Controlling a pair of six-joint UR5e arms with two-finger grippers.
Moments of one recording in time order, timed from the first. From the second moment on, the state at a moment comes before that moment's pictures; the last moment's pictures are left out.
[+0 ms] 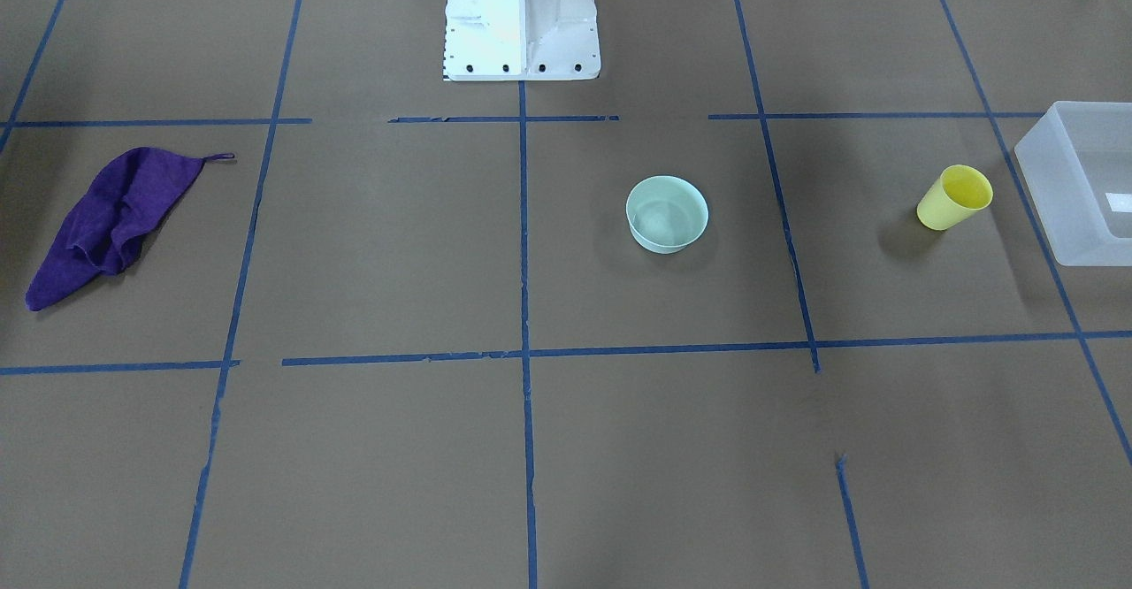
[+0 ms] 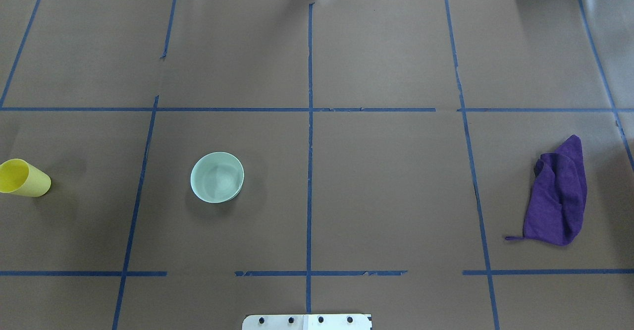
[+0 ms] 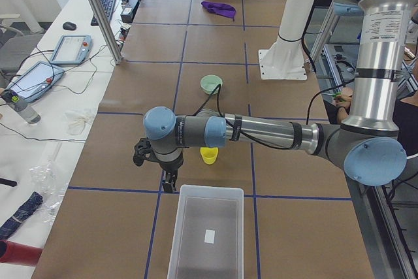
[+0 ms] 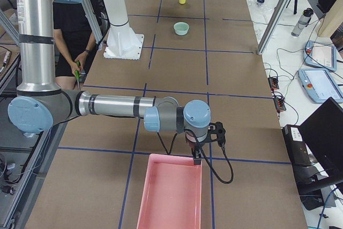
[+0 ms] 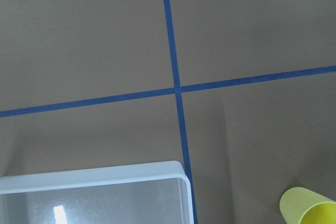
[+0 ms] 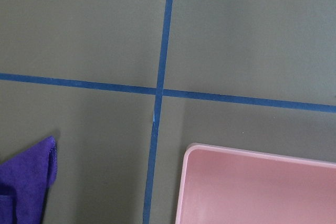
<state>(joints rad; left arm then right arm) -1.57 -1.62 -1.73 -1.45 -2.33 0.11 1.62 -1.60 1.60 -1.50 2.35 -0.08</state>
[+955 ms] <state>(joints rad) -1.25 -1.39 -1.80 -2.01 -2.32 -0.49 1.62 -1.60 1.64 -1.50 2.36 -0.07</state>
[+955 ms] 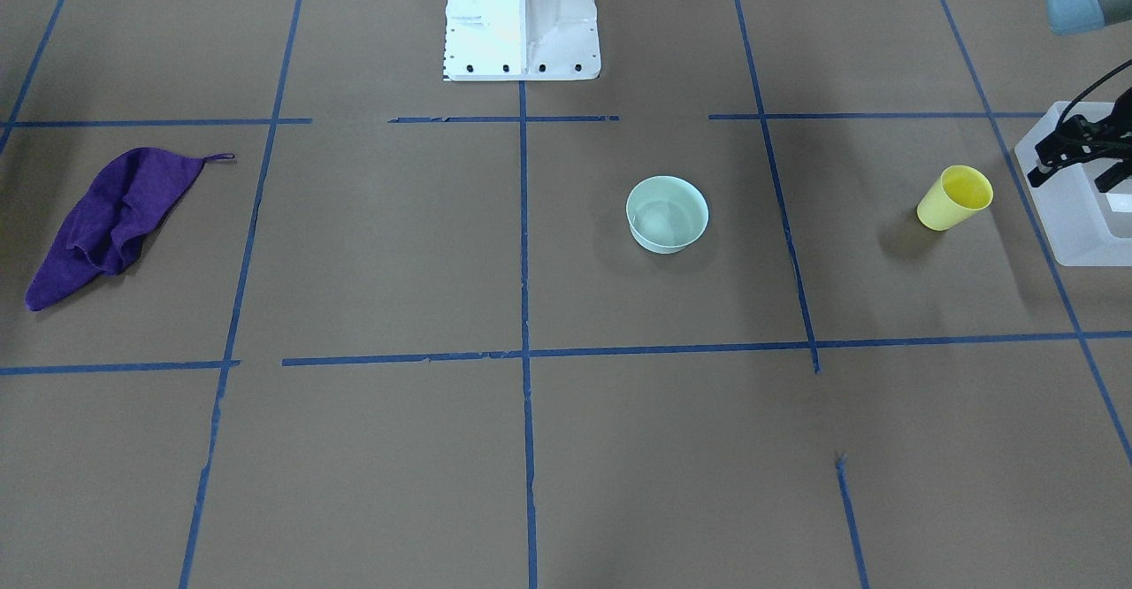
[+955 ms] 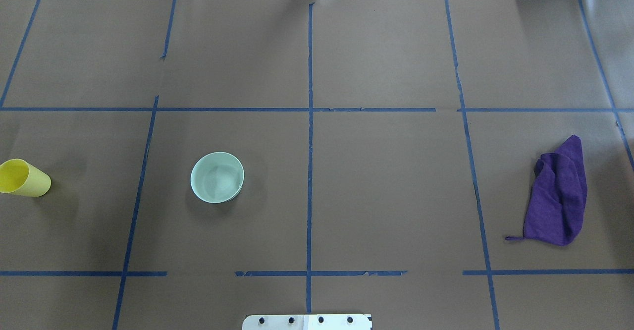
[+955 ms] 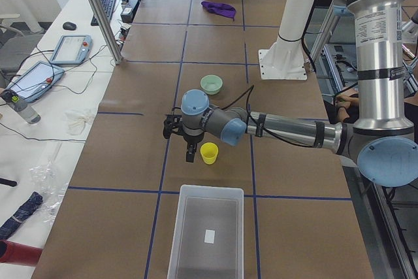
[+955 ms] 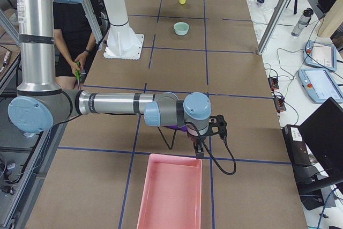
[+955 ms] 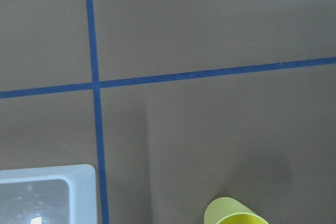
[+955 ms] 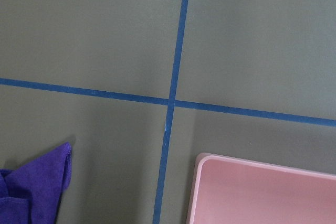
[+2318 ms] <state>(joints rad) -1.07 -1.35 -1.69 -2.22 -2.27 -0.70 1.62 -1.60 1.64 -1.50 2.36 -0.07</state>
